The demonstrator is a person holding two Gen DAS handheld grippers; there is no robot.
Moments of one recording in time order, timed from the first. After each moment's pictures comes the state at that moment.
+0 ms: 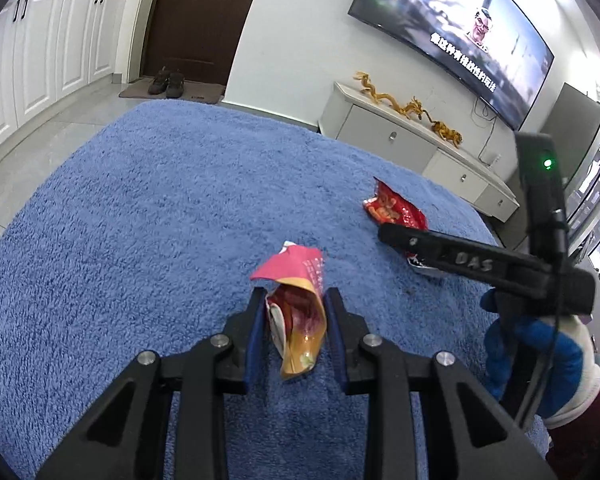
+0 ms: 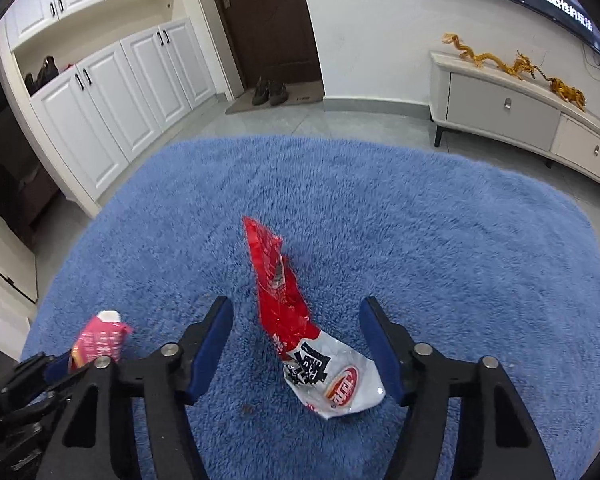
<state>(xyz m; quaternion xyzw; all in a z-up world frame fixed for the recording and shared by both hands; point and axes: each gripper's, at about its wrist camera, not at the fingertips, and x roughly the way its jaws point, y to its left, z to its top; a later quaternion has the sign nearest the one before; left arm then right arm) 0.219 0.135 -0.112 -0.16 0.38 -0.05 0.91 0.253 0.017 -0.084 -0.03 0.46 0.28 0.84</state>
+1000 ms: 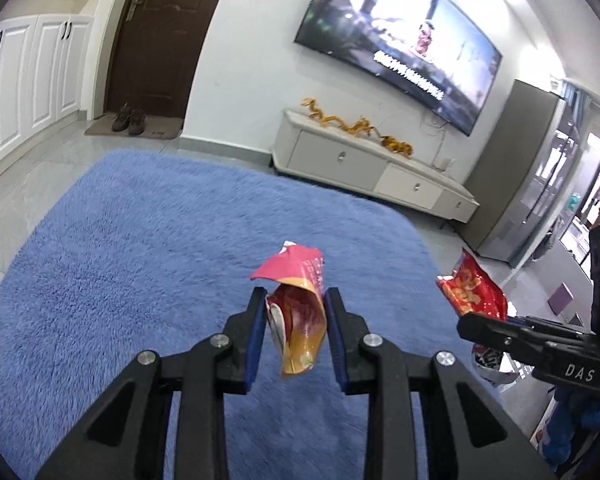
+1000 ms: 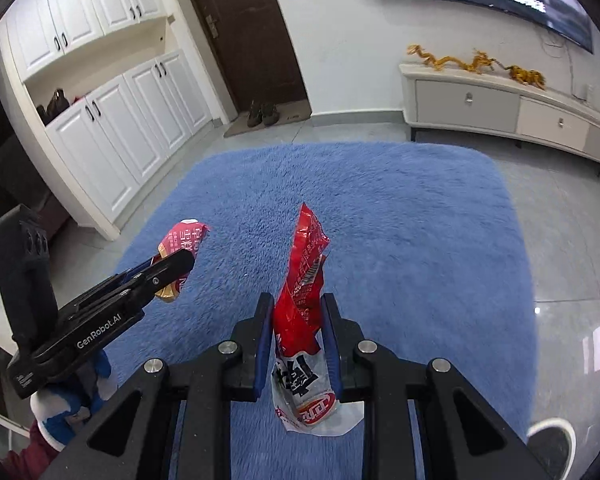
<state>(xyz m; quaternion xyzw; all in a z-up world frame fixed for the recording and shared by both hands) 0.146 0.102 -0.047 -0.14 0.31 -0.12 0.93 0.096 -0.082 0.019 0.04 0.43 0.26 0.86</state>
